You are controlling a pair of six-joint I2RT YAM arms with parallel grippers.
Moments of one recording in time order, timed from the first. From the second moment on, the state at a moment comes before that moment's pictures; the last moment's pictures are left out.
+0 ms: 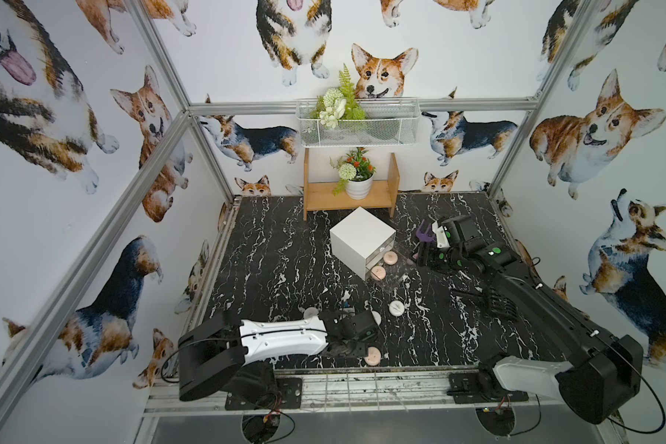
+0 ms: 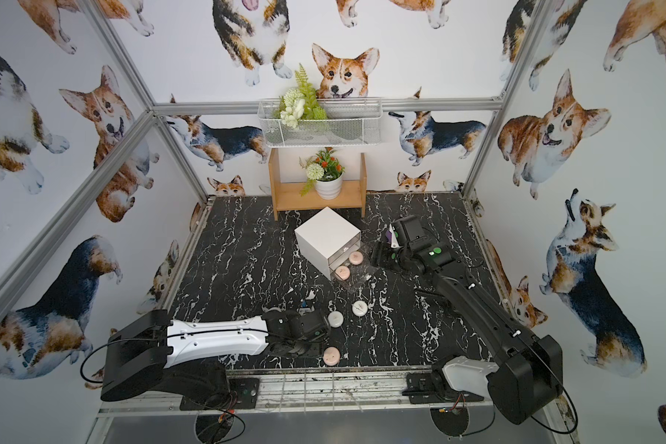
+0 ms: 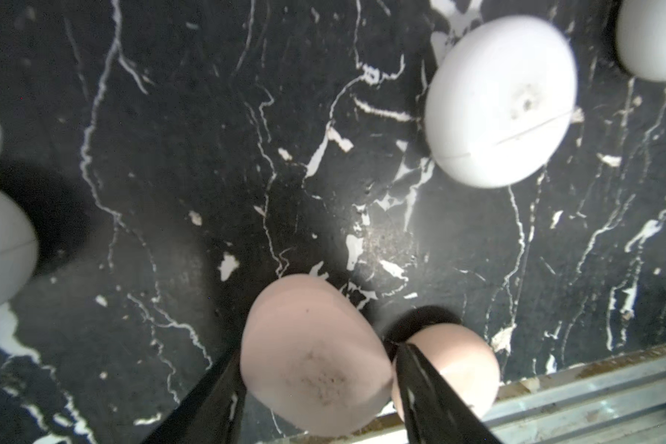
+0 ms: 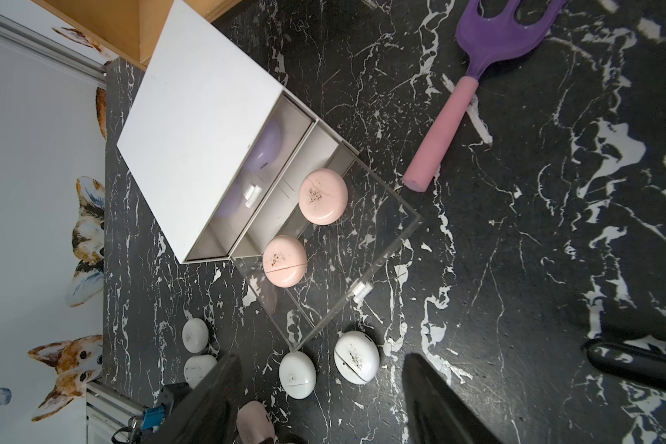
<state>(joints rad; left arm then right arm) -1.16 1.43 0.75 -0.62 -0.08 -1.14 0.39 1.22 1.10 -0.75 -0.17 0.64</state>
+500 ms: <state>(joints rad) -1.13 1.50 0.80 -0.68 -0.11 -1.06 0.38 1.21 1.08 -0.75 -0.18 0.64</state>
